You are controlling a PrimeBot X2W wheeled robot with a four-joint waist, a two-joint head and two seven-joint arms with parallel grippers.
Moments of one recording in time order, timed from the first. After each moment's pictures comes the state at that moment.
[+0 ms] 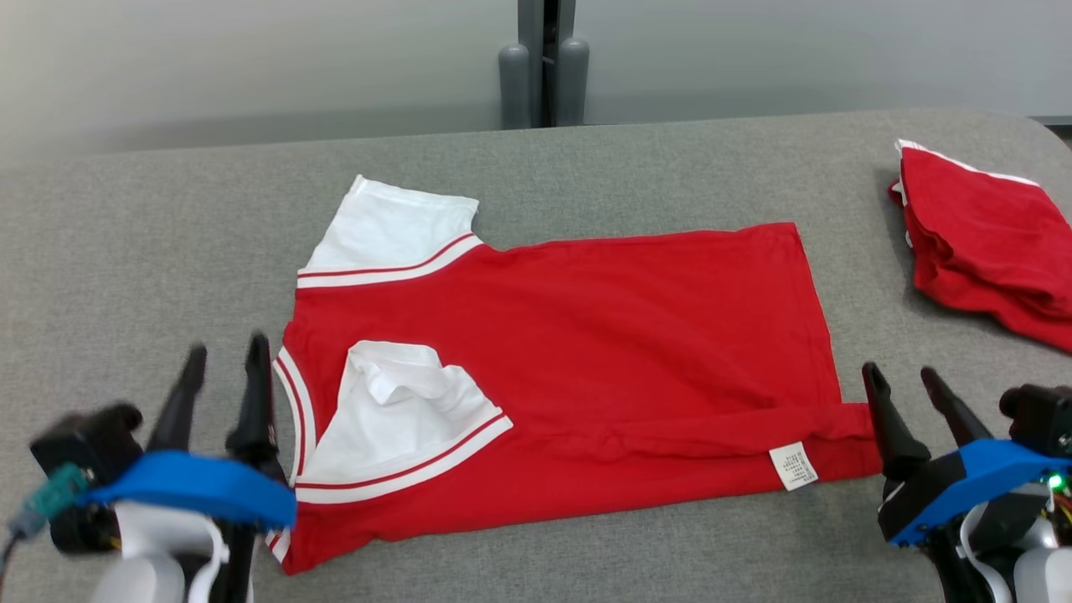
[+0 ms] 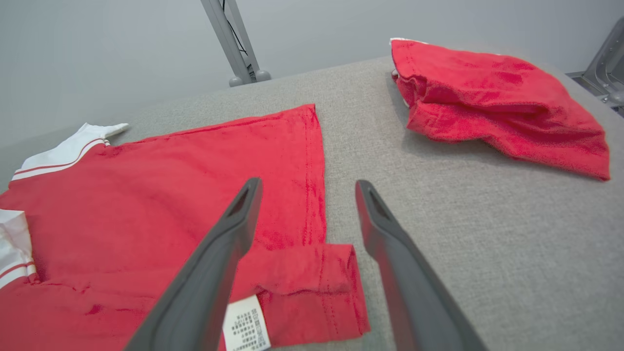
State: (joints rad) left arm -0.06 0.21 -0.09 0.05 -0.57 0.01 0.02; right arm -0.09 -0.05 -0.17 0.08 0.27 0.13 0.23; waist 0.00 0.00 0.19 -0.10
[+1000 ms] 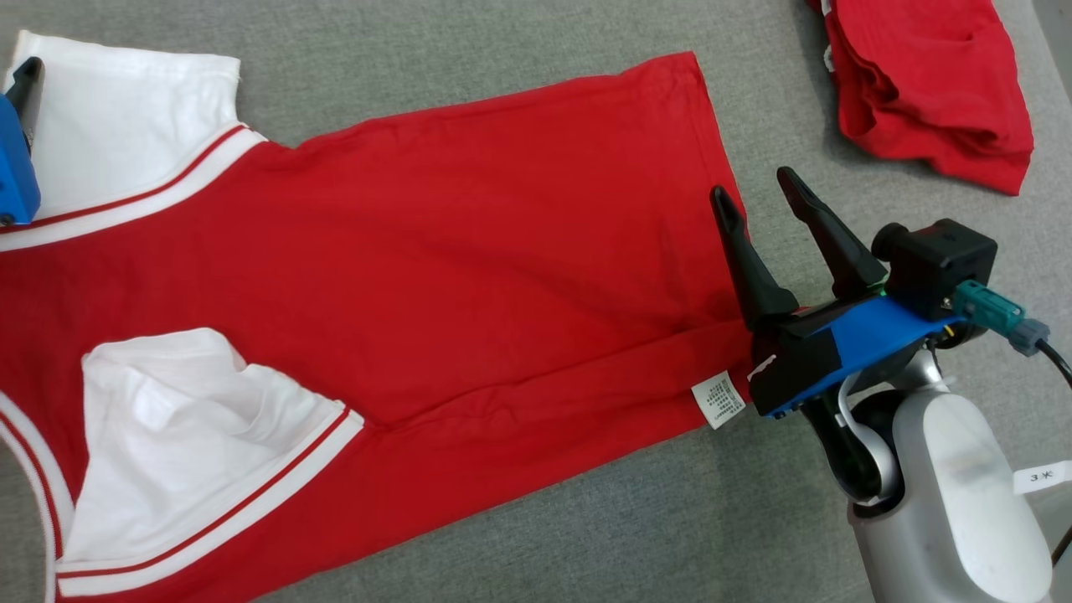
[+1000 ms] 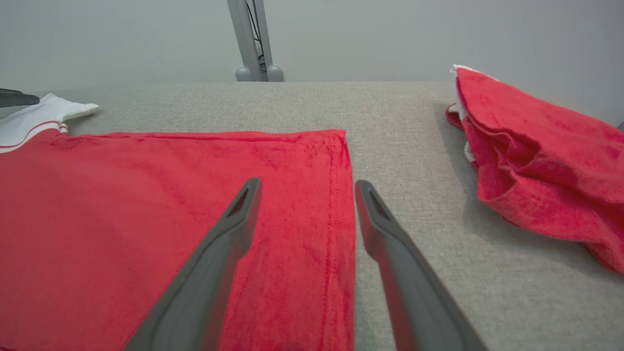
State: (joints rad) left arm -0.88 0.61 -0.25 0.42 -0.48 -0.12 0.66; right arm -0.42 -0.05 0.13 0.05 0.24 0.13 0.11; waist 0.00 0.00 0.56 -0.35
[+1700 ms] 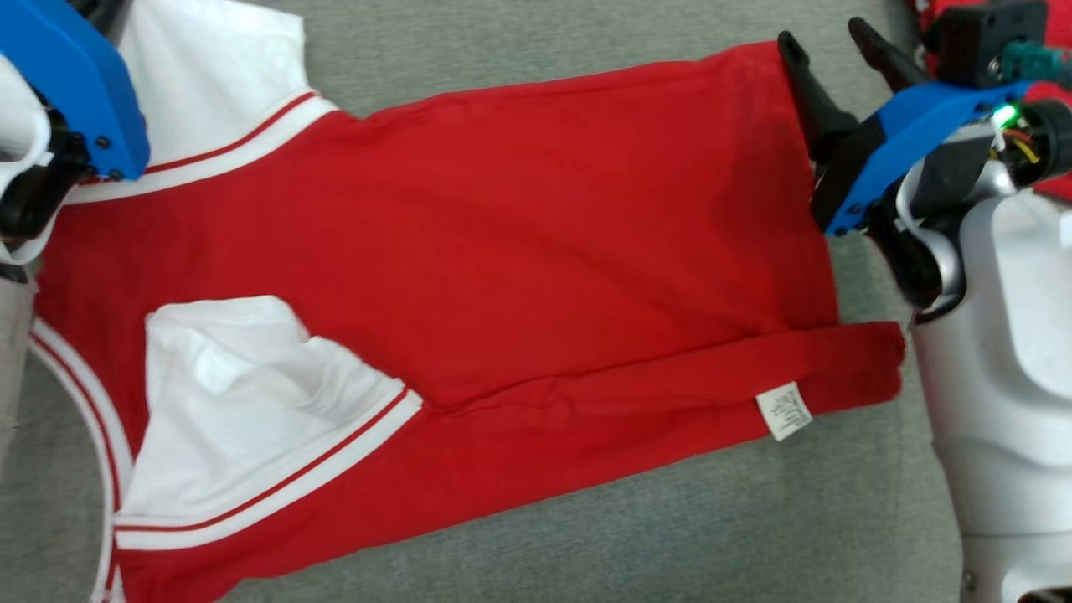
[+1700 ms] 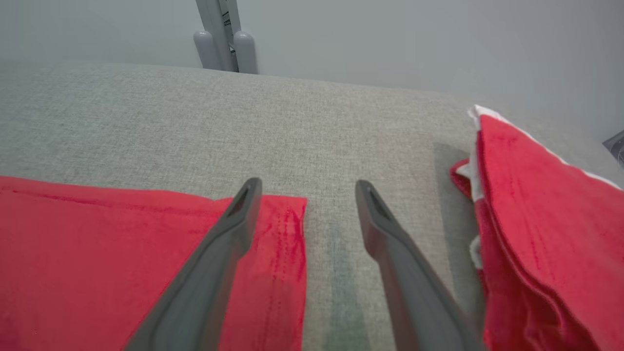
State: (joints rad) left arm -0.95 0.52 -0.34 0.37 -0.55 -0.13 0.58; right arm -0.82 -0.11 0.05 0.39 0.18 0.13 0.28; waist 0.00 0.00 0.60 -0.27
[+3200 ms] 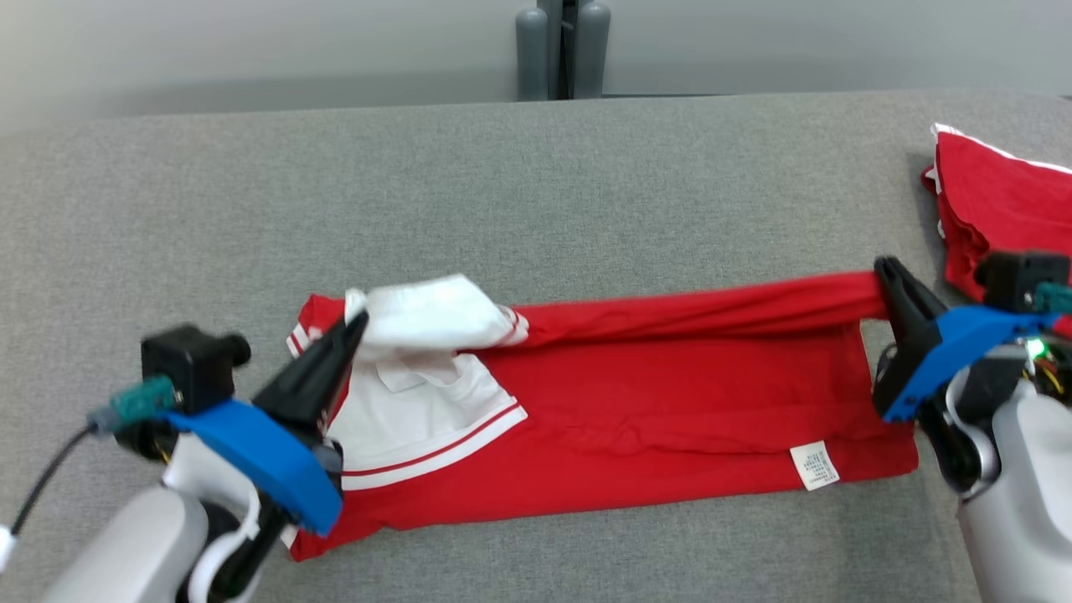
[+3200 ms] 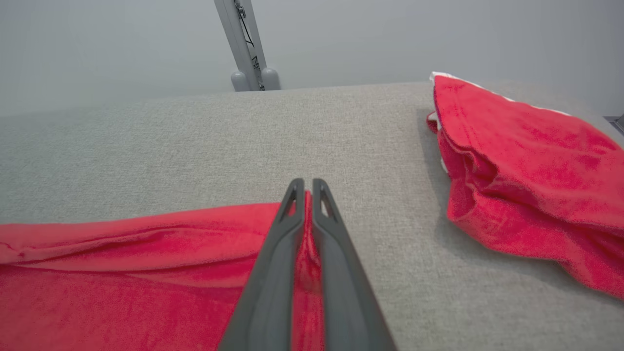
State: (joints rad) left arm -0.36 0.57 -0.59 0.03 -0.83 -0.07 0.07; right arm -0.51 -0.23 0.01 0.54 0.33 0.13 0.11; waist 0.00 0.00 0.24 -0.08
